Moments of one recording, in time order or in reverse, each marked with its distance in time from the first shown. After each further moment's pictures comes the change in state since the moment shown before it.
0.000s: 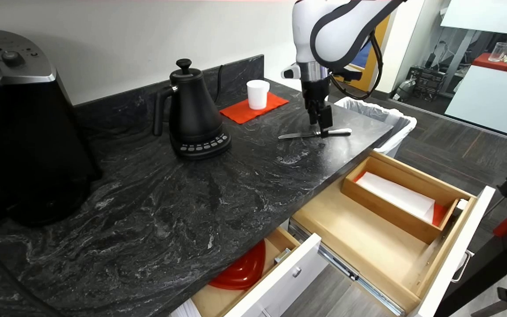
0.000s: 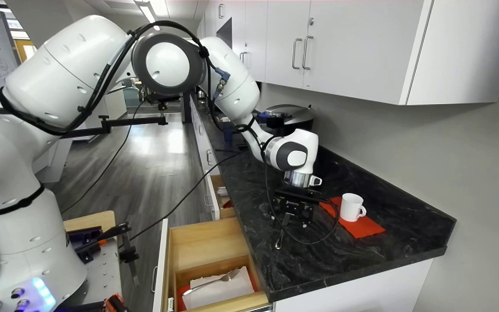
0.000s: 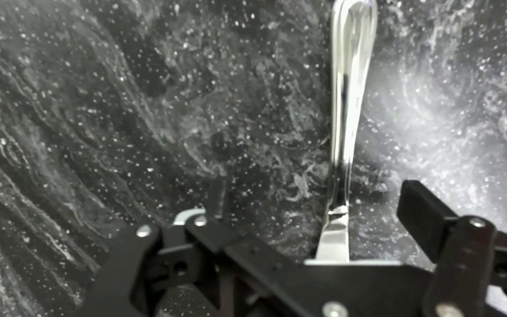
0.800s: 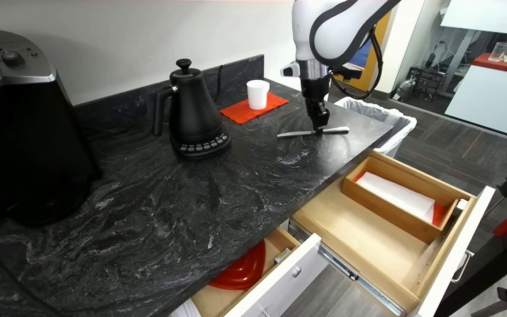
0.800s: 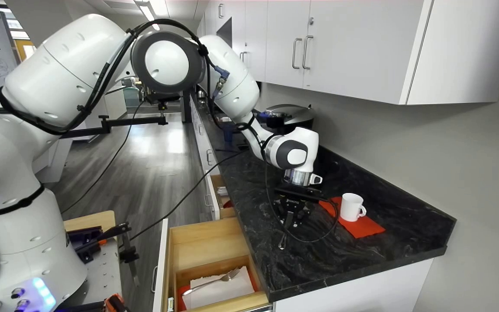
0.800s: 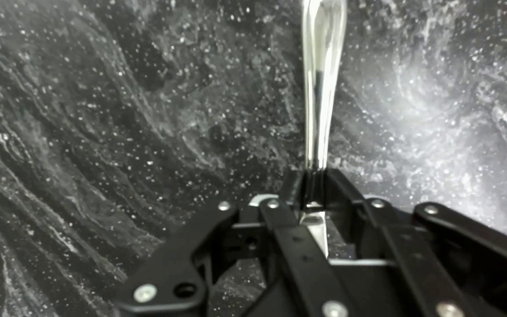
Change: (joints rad) arm 0.002 -0.008 -0.002 0.000 0.015 -0.001 0.005
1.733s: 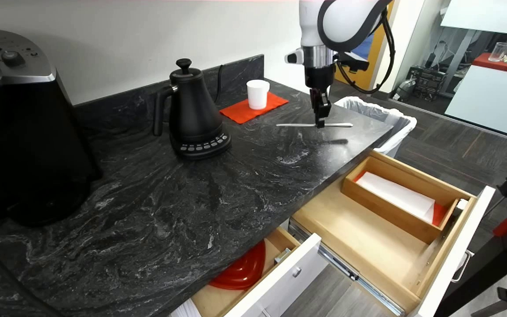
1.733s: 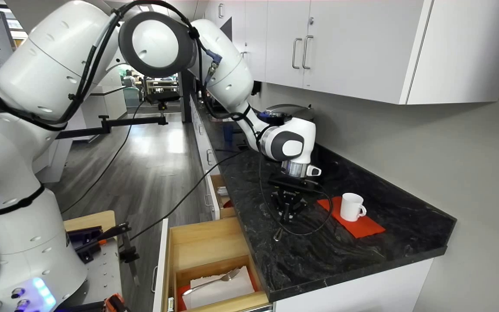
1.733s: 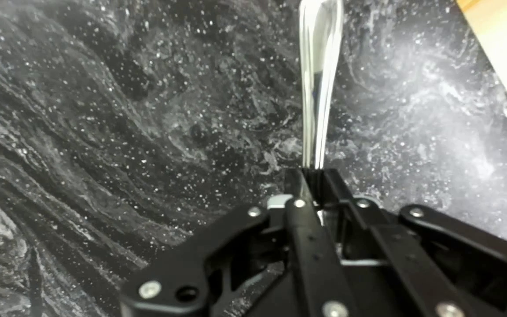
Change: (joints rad) arm 0.002 -0.105 0.002 -0.106 0.035 0.041 0.092
